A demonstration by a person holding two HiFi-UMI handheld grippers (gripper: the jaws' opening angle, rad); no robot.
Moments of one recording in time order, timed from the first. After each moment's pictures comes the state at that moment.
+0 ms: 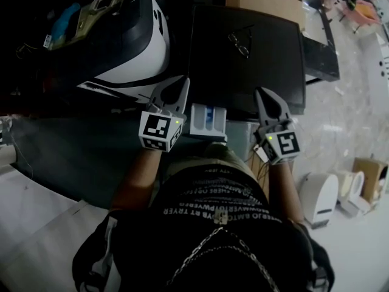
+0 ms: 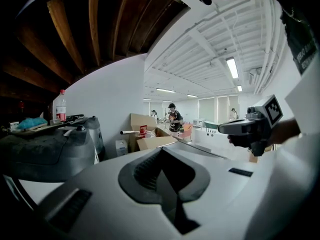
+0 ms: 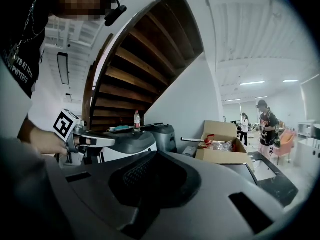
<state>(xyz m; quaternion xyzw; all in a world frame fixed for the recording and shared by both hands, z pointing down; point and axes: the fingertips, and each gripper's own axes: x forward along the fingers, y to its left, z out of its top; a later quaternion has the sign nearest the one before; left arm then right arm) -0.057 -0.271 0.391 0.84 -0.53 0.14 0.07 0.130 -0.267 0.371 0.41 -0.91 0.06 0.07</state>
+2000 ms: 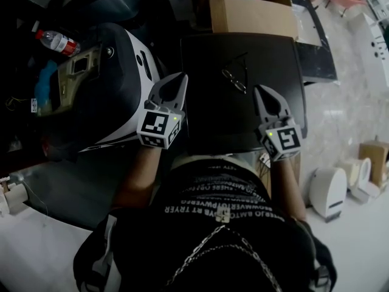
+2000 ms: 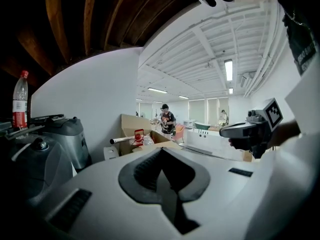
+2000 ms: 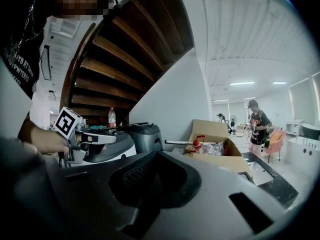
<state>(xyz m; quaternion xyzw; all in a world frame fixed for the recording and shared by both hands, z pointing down) -0.071 -0.496 0.393 0.88 -0.46 0.13 0.06 0.118 -0.460 0.383 0.48 -0.87 0.07 0.07</state>
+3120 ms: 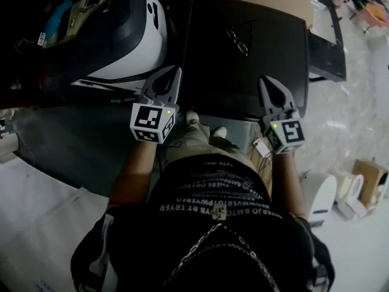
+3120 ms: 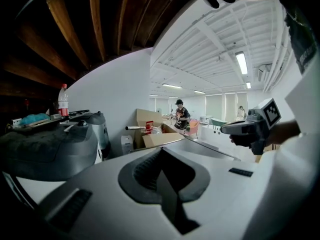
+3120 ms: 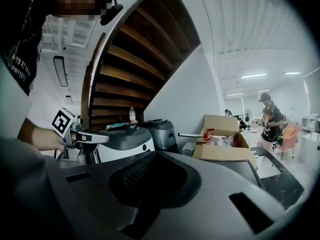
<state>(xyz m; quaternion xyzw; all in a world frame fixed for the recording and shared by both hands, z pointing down) -0.052 -0.319 0.409 0.81 -0.55 0.15 0.09 0.168 -0.336 0.403 0.40 -0.91 0.09 0.08</state>
